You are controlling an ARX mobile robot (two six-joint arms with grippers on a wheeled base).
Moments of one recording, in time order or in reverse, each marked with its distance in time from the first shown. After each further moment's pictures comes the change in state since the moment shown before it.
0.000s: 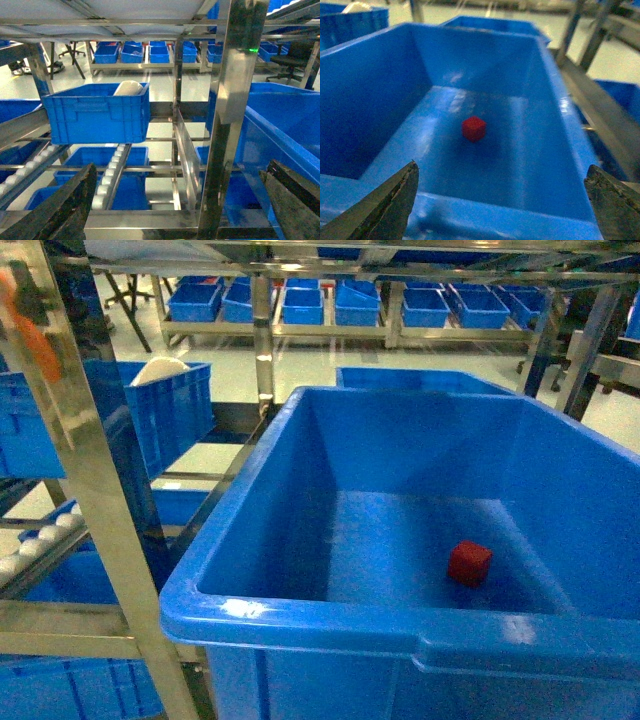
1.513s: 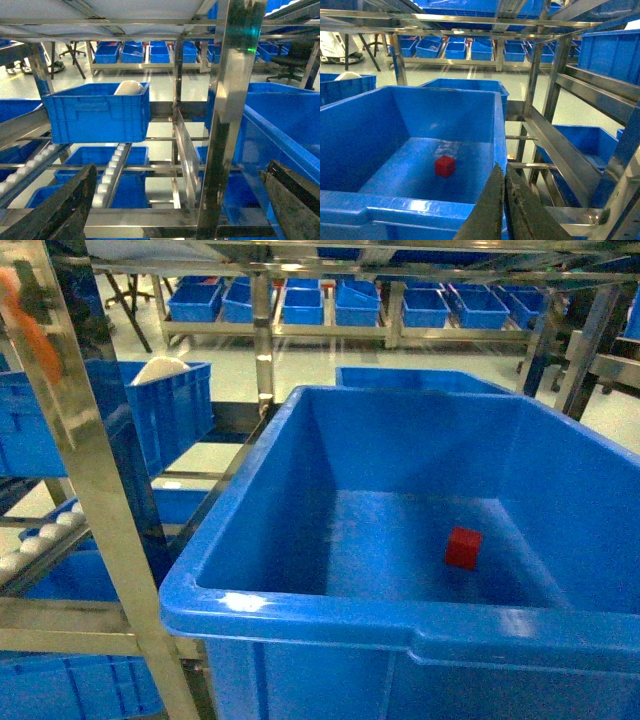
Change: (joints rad) left arm 0.000 0.000 0.000 0.000 0.000 0.000; right arm -0.358 -0.799 -0.143 -0.366 -0.260 -0.074
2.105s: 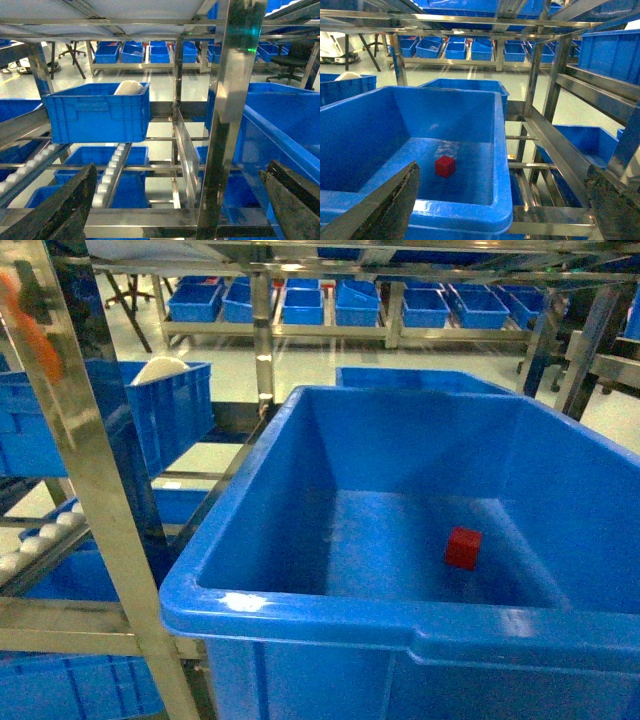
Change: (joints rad) left arm 0.000 0.000 0.000 0.000 0.000 0.000; right arm 0.000 0.000 0.000 0.000 0.000 0.000
